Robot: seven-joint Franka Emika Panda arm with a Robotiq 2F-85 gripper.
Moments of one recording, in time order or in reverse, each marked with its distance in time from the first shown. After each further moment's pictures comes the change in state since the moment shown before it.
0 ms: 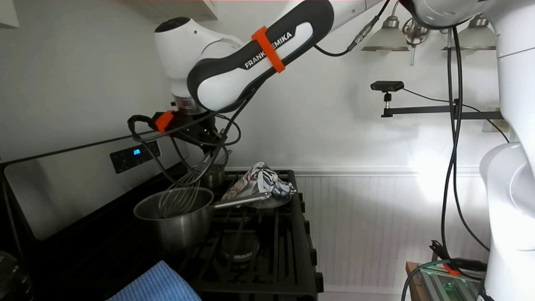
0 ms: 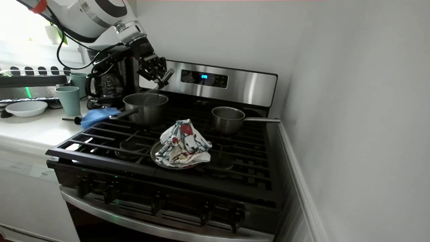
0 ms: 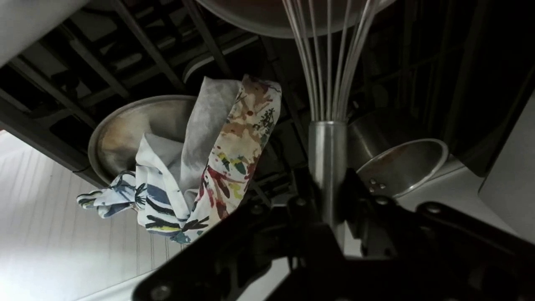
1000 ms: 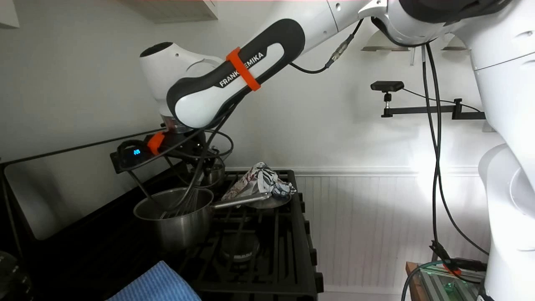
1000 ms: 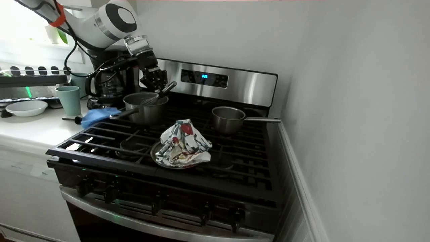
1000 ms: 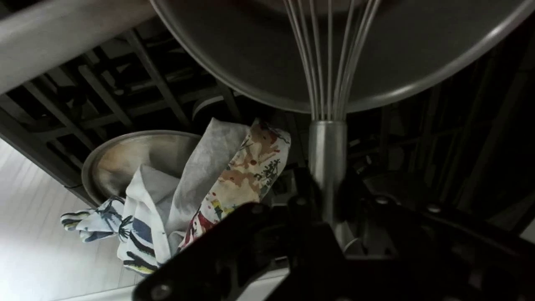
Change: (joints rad) arm 0.017 0.142 -0.005 0.115 0.093 -0.051 -0.171
